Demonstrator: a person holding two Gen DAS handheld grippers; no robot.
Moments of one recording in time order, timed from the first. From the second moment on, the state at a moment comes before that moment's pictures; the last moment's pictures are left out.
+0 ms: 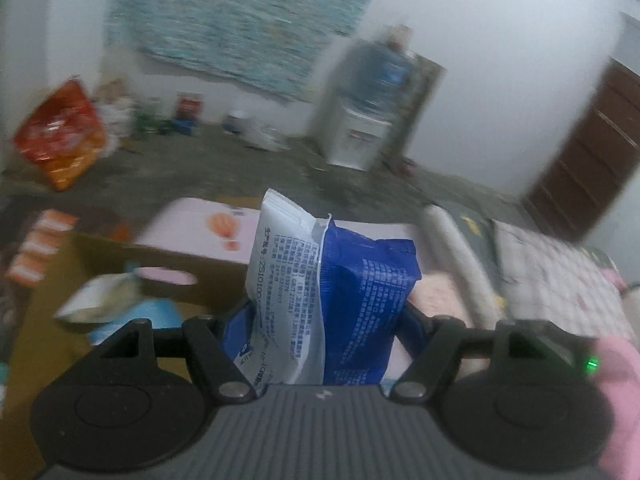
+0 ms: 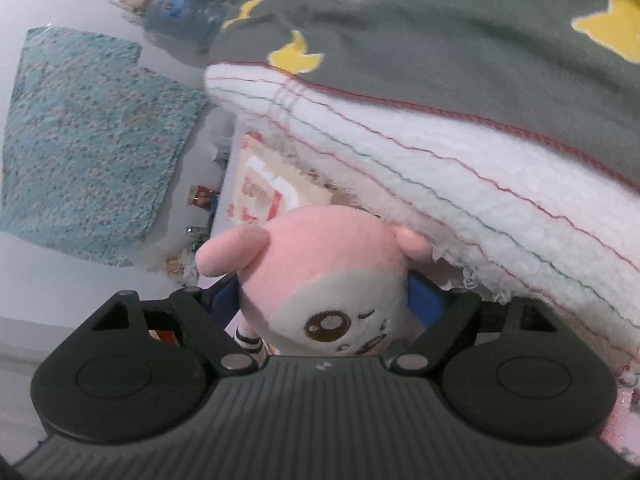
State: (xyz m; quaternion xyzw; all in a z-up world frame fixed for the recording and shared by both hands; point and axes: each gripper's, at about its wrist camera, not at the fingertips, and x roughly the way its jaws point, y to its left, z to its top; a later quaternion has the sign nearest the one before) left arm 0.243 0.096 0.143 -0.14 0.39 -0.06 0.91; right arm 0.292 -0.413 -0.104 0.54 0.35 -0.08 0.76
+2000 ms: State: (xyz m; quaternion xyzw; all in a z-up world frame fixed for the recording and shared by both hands) left arm 0.126 0.322 0.097 -0.22 0.35 0.17 0.90; right arm 0.288 0.095 0.047 0.17 0.54 0.30 0.76
